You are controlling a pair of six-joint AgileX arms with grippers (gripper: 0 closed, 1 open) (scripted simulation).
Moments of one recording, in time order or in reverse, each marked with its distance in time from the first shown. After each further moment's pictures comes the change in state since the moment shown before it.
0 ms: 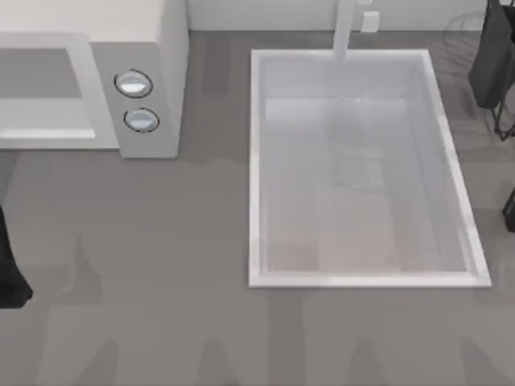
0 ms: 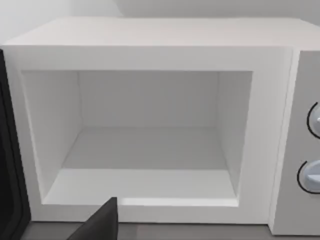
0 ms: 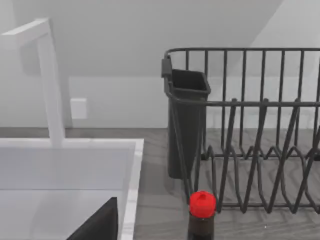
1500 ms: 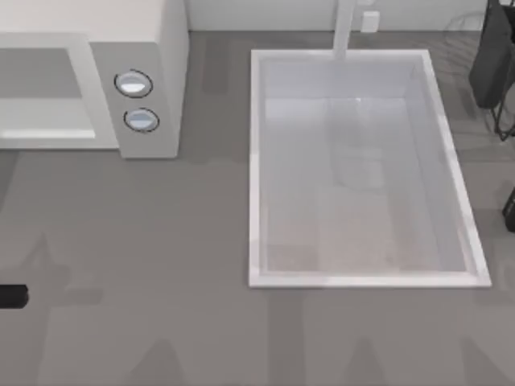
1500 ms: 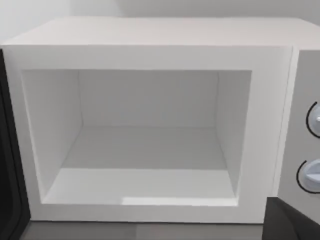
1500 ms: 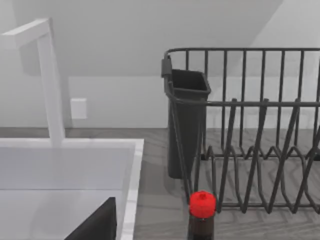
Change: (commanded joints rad) left arm -0.016 -0.004 -0.001 -0.004 -0.017 0.000; right arm 0.000 0.000 0.000 0.000 0.000 0.000
